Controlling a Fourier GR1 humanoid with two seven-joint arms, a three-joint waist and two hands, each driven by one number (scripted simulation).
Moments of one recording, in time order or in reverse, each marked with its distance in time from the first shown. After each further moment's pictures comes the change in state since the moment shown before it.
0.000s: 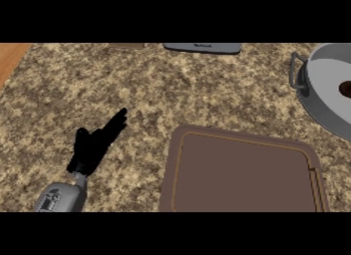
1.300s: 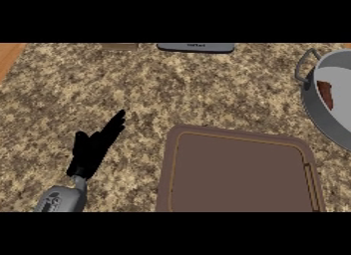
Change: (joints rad) left arm 0.026 -0.014 0.010 -0.008 -0.015 0.019 -0.012; right arm -0.225 0.039 -0.468 0.305 -0.428 0.275 0.078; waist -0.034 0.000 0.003
